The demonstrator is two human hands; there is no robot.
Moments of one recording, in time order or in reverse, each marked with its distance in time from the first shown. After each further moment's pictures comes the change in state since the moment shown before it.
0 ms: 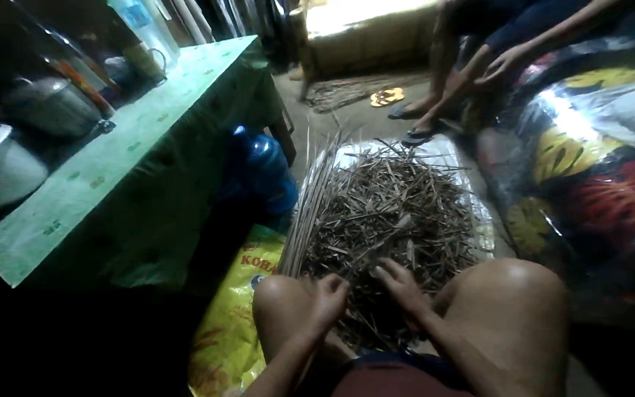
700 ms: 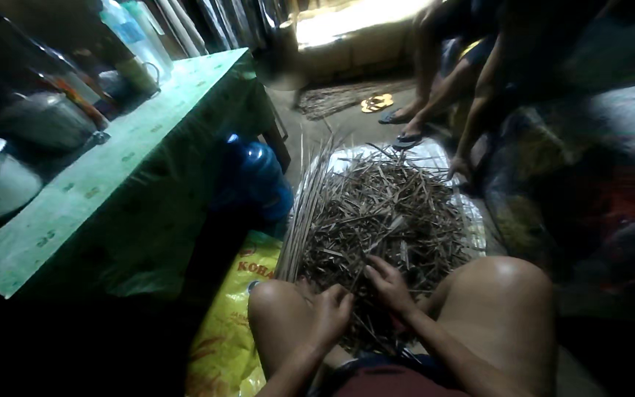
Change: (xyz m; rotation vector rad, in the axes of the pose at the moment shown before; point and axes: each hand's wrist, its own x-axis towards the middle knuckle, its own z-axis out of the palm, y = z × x) left_hand -0.018 0.002 0.012 0.290 -0.048 0.080; right_hand -0.001 -0.006 0.013 0.140 0.090 -0.065
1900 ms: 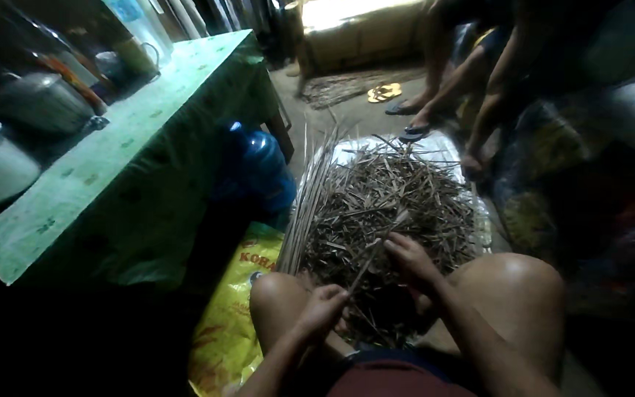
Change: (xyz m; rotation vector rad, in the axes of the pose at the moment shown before) left_hand -0.001 -0.017 -0.027 -0.482 -0.245 -0.170; right_hand 0.034 -0.024 -0.040 0.199 -0.145 0.183
